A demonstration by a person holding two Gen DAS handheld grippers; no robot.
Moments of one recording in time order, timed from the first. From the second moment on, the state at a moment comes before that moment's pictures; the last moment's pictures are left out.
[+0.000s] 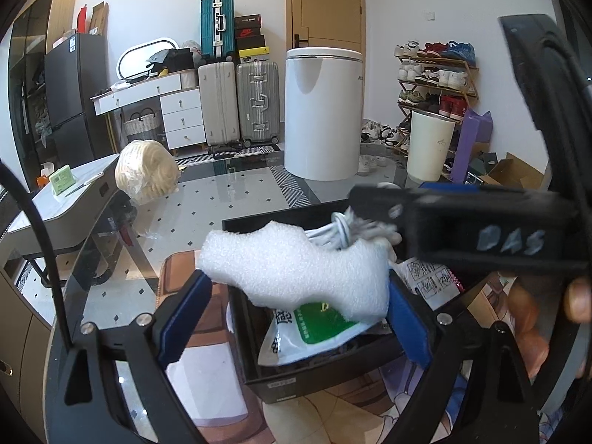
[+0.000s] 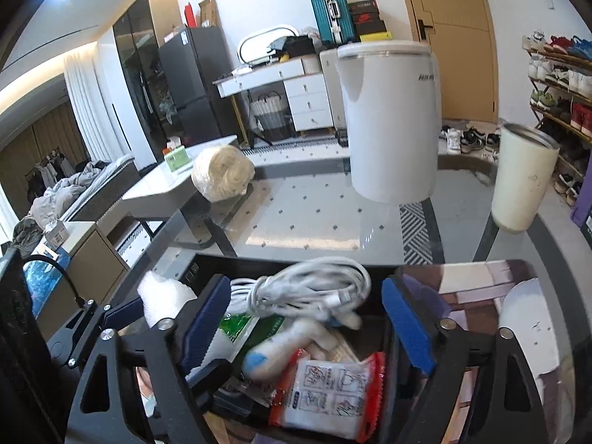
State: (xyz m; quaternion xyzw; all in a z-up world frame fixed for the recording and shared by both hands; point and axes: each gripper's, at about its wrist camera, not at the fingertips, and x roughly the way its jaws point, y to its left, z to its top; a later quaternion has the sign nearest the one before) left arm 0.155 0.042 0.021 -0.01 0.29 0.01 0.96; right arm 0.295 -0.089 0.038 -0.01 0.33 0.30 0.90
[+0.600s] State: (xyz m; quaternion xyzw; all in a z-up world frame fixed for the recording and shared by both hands) left arm 0.093 0.056 0.042 -0.06 0.24 0.01 0.97; right arm 0.239 -0.128 0.043 -0.07 0.27 0.34 0.90
